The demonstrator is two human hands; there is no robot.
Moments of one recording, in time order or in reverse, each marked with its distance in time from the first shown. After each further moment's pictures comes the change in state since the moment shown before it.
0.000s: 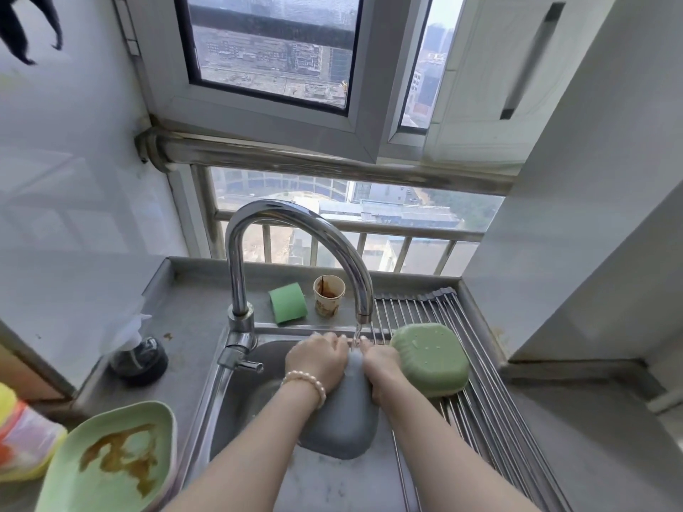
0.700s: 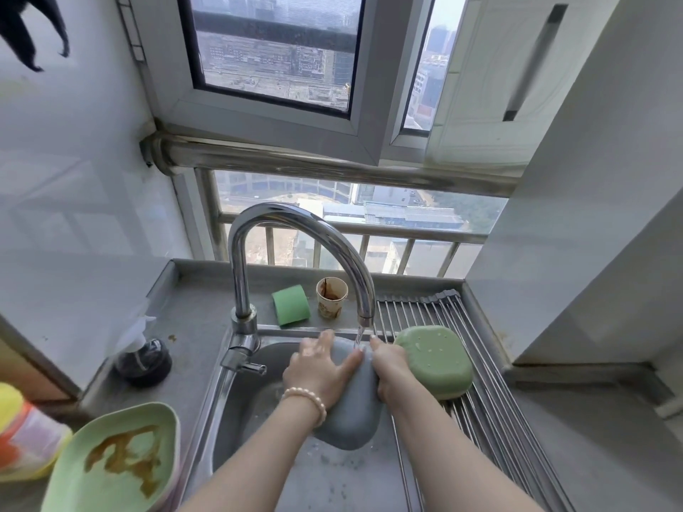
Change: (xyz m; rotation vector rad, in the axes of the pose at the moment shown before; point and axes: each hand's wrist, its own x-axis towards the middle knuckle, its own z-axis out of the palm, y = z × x) left_hand -0.017 -0.005 0.004 -0.010 0.032 -0.056; right_hand -0.003 -0.009 -0.007 0.252 -0.011 0.101
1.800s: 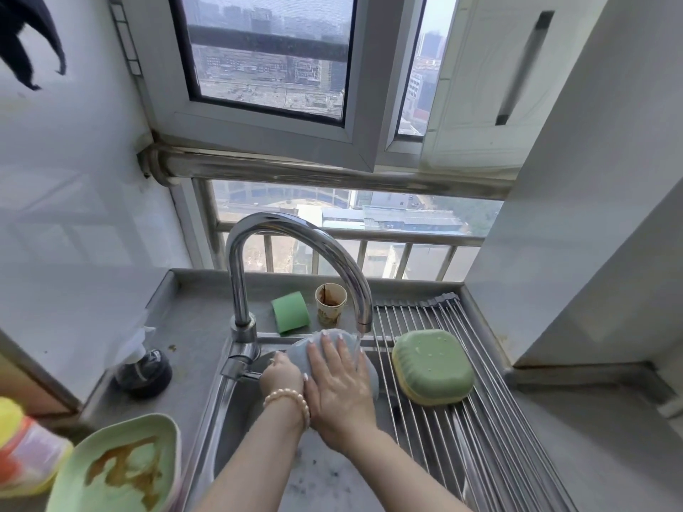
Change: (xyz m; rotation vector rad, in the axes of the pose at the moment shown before) left_hand 0.003 -0.011 -0.015 -0.909 0.270 -0.632; right_hand -0.067 0.043 0.026 -1.306 -0.014 -1.005
